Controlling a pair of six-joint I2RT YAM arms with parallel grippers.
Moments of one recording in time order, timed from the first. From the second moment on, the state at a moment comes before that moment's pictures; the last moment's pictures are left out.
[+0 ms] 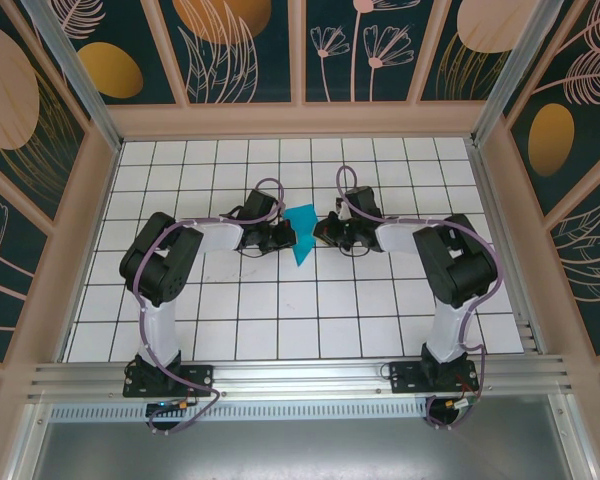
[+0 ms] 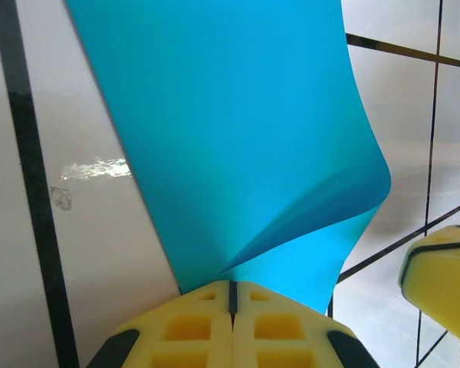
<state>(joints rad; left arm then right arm) -0.52 1.99 1.09 -0.04 0.40 -0.72 0.47 1.87 0.96 0.12 -0.55 0.89</state>
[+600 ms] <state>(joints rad) -0.53 1.98 1.10 -0.06 0.36 -0.72 0.44 1.93 1.01 0.04 -0.49 0.80</state>
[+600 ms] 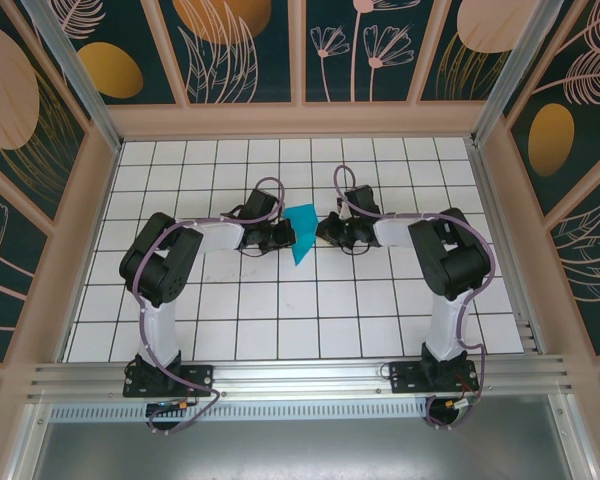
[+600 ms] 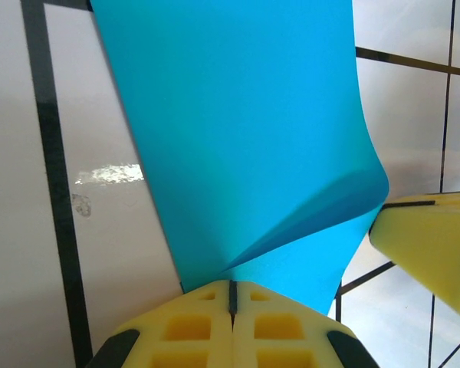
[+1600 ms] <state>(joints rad) -0.53 1.98 1.10 -0.06 0.35 -0.72 0.45 1.97 1.07 -0.01 -0.55 0.69</state>
